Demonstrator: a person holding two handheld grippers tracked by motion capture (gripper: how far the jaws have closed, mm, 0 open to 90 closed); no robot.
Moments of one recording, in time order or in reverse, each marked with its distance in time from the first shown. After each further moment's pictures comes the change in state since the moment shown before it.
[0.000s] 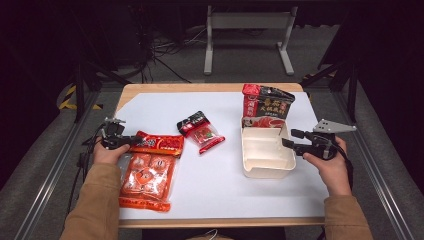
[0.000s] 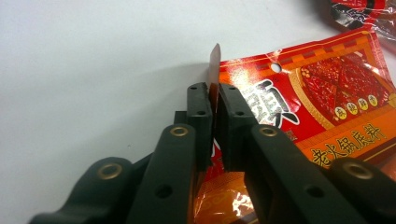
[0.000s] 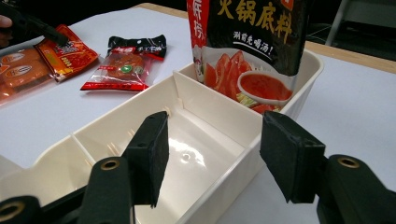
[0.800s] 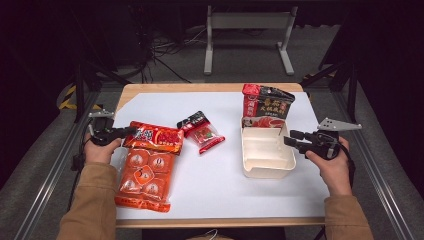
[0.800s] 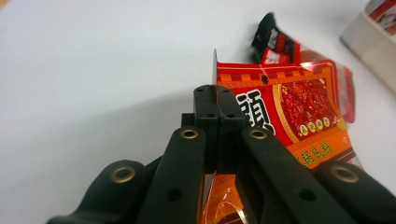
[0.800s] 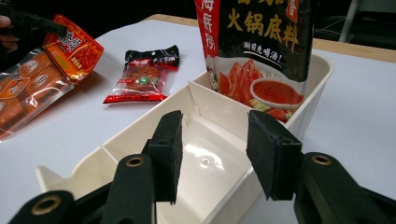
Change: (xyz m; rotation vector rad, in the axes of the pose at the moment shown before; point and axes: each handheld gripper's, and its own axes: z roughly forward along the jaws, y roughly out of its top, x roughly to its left) left arm -0.024 0.014 -0.054 -0.174 -0.023 0.056; right arm 0.003 0.007 -0.010 -0.015 0.051 0.083
